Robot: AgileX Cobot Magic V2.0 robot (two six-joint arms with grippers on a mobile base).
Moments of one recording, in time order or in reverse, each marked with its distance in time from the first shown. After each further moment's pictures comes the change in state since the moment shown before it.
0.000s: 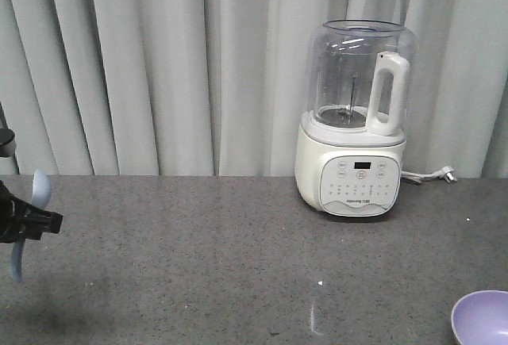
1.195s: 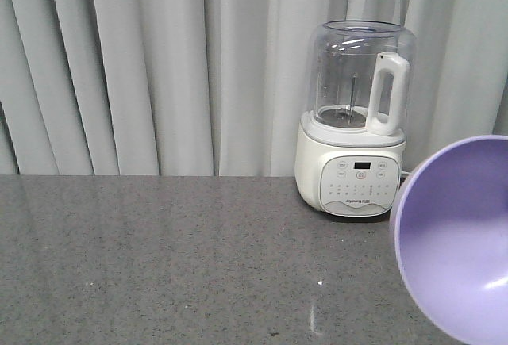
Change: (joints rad) left arm -0.150 -0.852 0.524 0.000 -0.381 0.025; right arm 0.174 -0.803 0.073 0.749 -0.059 -0.888
